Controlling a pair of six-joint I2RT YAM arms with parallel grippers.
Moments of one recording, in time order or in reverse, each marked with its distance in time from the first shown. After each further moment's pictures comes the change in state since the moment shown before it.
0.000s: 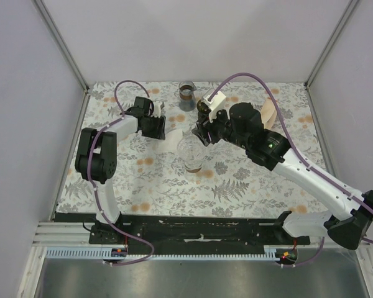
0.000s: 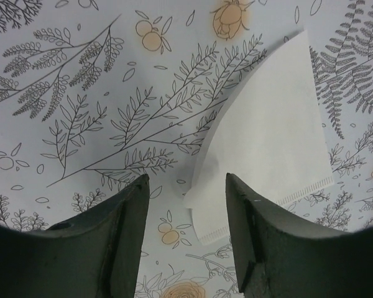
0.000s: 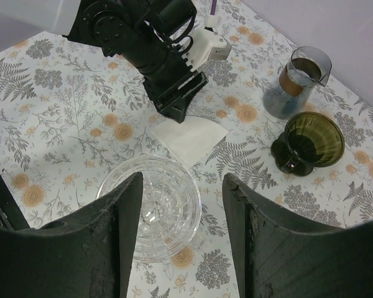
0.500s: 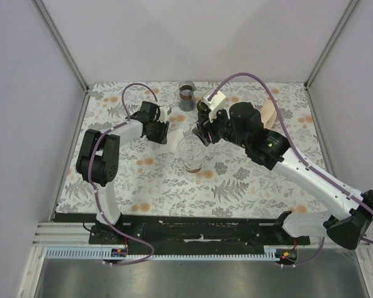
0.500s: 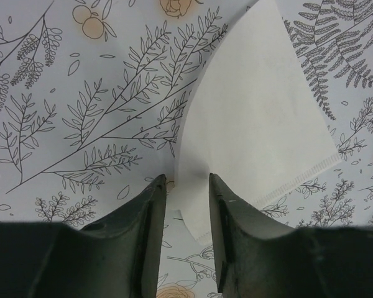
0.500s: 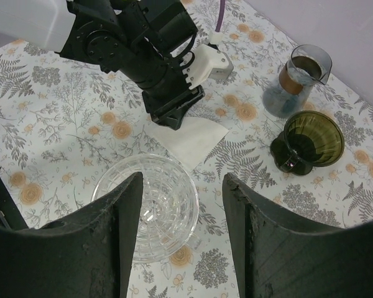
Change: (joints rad) left arm -0.060 -0.017 -0.057 0.054 -0.019 0.045; right arm -0.014 0.006 -0.001 -0.001 -0.014 -0.008
